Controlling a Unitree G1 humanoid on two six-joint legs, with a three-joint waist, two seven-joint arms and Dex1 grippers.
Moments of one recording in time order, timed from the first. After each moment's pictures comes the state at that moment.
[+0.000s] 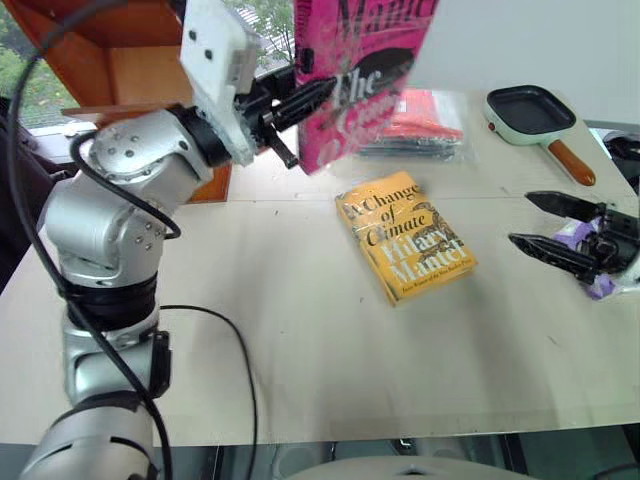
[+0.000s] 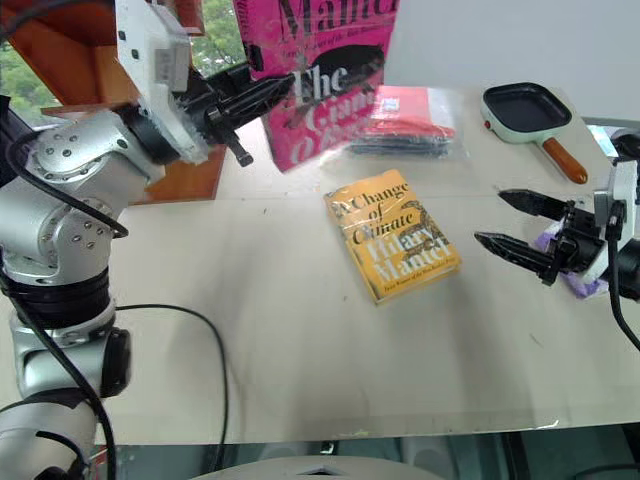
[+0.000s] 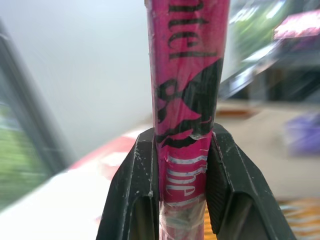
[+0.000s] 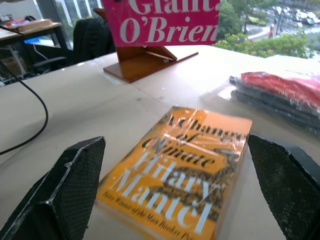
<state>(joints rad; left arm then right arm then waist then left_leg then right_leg) -0.83 0.77 0.01 -0.35 -0.44 0.59 -0.56 -0.24 -0.85 -0.39 -0.19 0.84 0.56 1.09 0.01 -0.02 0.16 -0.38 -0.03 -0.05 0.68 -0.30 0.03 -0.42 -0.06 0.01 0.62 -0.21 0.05</state>
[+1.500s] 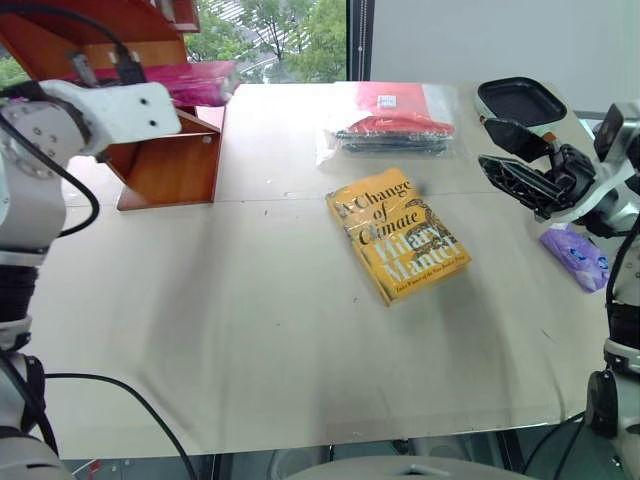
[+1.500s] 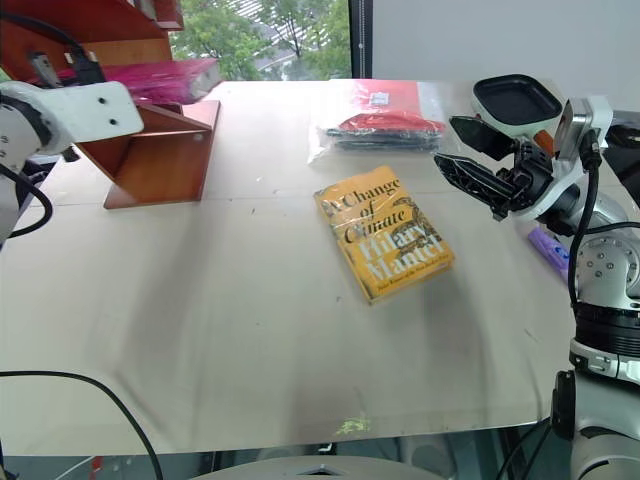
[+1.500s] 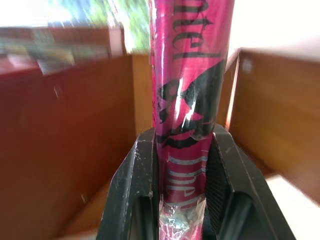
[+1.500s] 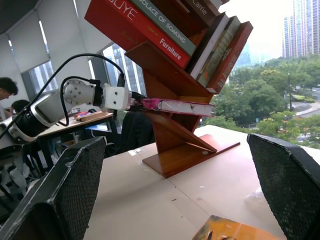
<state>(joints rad) -0.77 1.21 -0.09 0.08 0.51 0.29 -0.80 -0.56 -0.58 -0.29 -0.04 0.94 0.56 1.06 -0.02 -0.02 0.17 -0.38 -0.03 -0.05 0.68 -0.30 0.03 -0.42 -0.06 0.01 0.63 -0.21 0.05</state>
